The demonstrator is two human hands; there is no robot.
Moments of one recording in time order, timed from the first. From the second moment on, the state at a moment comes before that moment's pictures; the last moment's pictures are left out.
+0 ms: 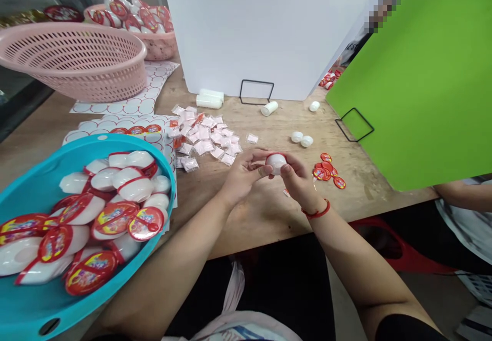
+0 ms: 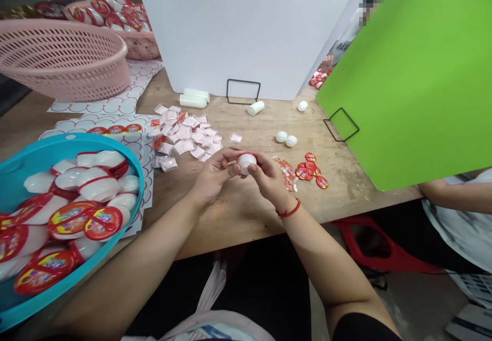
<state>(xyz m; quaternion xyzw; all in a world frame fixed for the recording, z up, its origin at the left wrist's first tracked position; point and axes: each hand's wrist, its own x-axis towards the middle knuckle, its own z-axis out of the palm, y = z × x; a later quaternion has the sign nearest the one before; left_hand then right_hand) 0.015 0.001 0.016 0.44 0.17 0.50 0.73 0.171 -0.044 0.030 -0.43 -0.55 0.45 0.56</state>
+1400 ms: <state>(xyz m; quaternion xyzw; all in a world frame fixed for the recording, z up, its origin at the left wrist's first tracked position) -0.005 0.014 0.029 0.42 0.25 0.41 0.77 0.168 -0.011 0.082 -0.55 -0.56 0.48 0.40</state>
